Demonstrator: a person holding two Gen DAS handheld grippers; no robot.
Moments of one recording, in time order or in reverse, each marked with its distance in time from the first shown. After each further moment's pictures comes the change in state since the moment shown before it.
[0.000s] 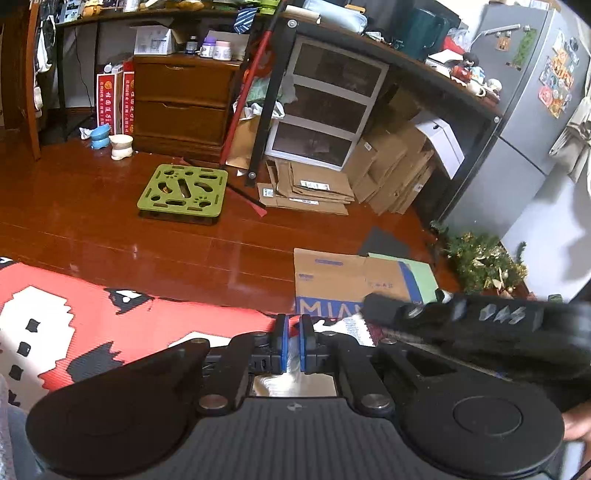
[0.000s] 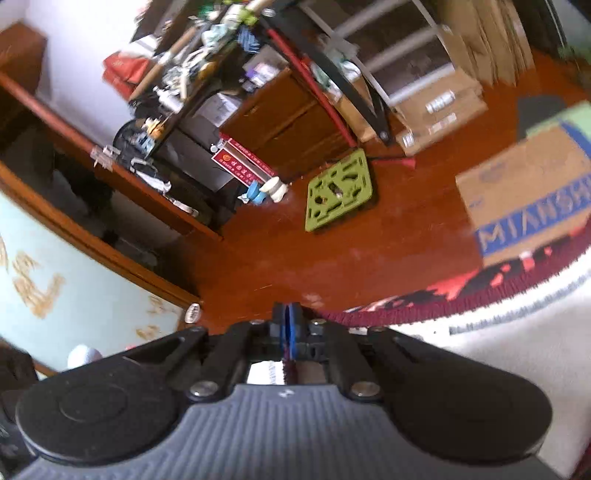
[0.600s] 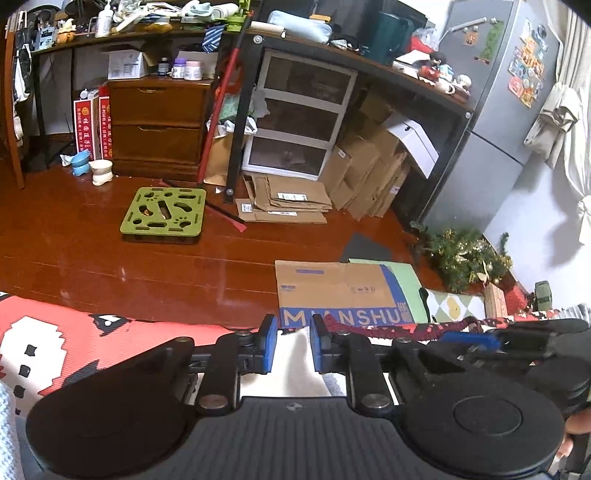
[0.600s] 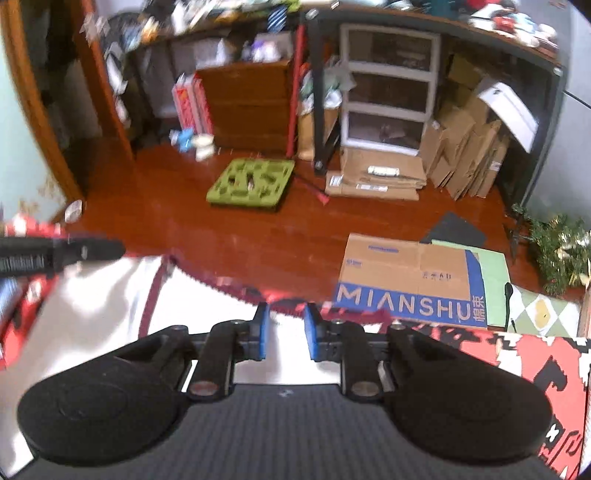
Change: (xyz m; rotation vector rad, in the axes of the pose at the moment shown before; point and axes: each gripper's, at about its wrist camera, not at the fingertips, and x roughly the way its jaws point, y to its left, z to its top) left arm -0.017 -0.022 0.003 0.077 -0.034 -0.045; right arm -0.055 0.033 -0.001 -0.601 0.131 -0.430
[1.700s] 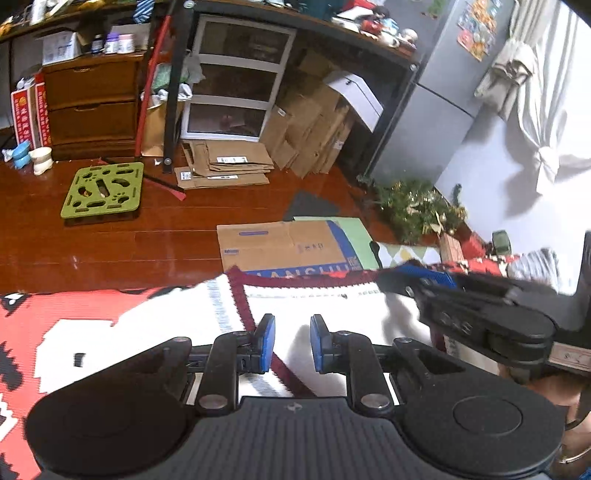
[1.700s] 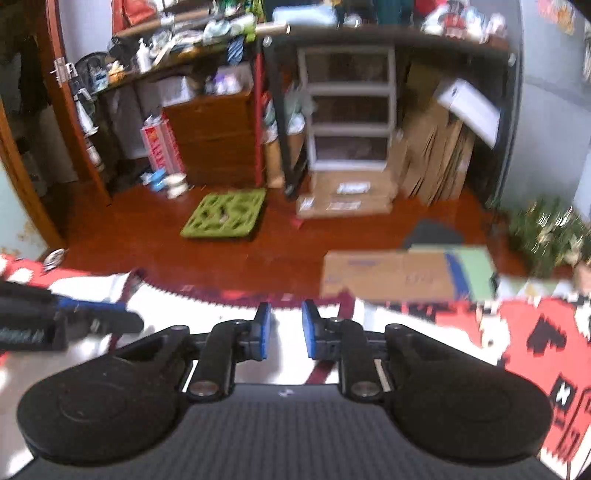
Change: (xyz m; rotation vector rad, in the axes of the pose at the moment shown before) left arm 0.026 -0.047 -0.020 0.116 0.107 -0.146; right arm 0.004 -0.012 -0.050 0.148 -0.177 -0.105
